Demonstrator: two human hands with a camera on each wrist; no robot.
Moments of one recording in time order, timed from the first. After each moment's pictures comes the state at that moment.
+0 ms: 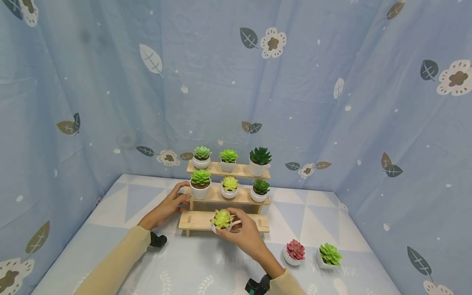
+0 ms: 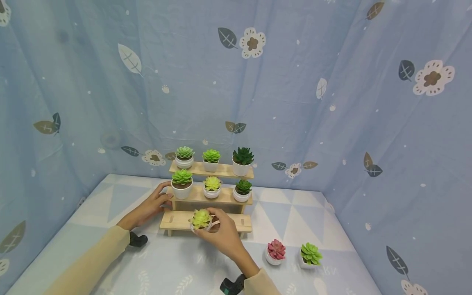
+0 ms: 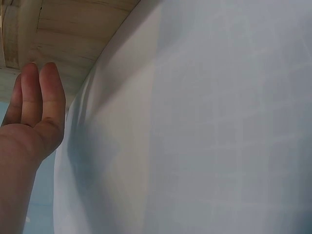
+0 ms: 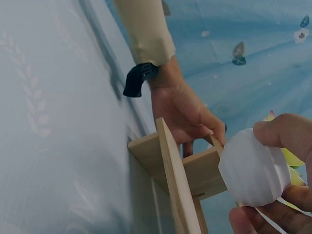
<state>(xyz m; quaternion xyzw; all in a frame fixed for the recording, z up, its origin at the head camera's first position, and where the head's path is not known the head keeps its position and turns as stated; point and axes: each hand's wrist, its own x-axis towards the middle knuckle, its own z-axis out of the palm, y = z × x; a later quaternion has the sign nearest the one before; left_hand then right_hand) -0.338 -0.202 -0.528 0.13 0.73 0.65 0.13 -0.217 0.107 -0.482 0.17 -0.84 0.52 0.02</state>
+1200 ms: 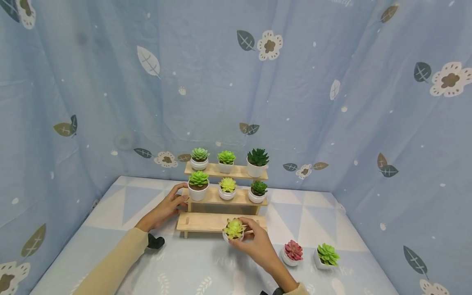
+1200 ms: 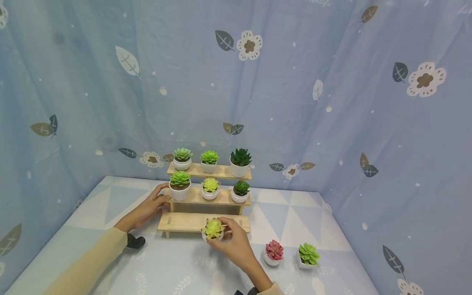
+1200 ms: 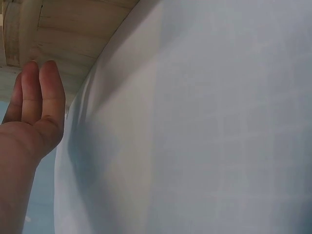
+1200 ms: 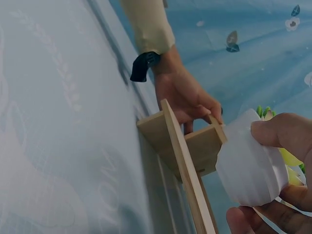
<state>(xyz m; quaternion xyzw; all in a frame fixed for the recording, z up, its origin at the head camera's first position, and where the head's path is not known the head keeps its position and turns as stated) -0.336 -0.201 -0.524 0.13 0.73 0.66 0.14 -0.200 0.144 -0.496 0.13 -0.83 0.55 0.01</state>
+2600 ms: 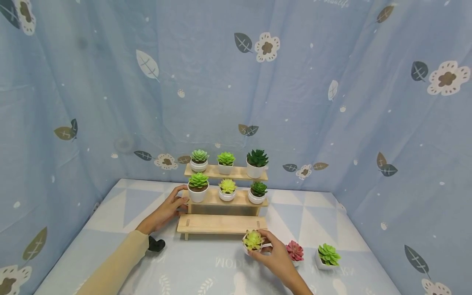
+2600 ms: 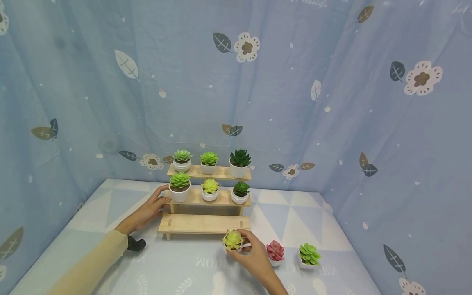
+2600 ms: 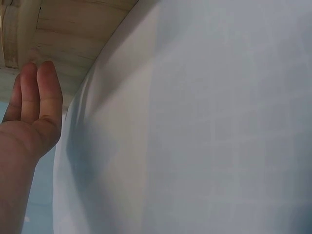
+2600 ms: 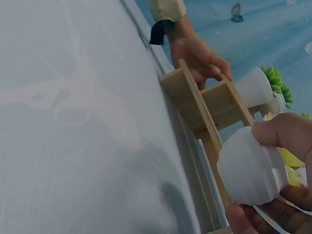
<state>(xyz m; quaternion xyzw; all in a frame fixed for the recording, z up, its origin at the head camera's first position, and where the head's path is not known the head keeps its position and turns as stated) -0.335 -0.200 -0.525 0.12 0.73 0.66 0.14 -0.181 0.192 -0.523 0.07 -0.83 0.55 0.02</state>
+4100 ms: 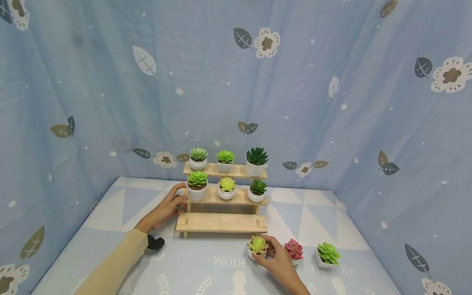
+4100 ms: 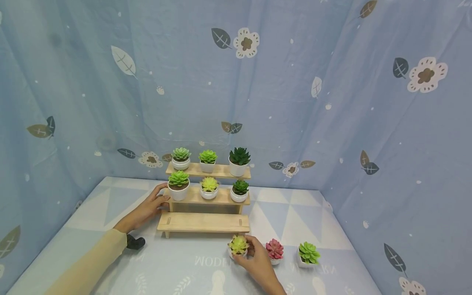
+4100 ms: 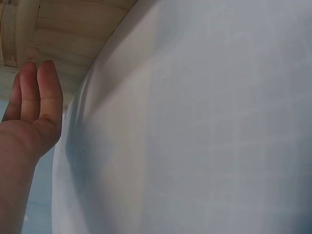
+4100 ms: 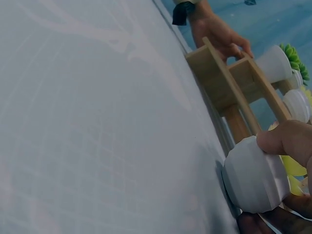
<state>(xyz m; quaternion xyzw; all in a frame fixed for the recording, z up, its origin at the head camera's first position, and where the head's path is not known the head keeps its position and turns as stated) -0.335 -0.198 -0.526 0.12 0.73 0.66 0.13 -0.180 0.207 -0.555 0.01 -0.83 0.56 -0.02</state>
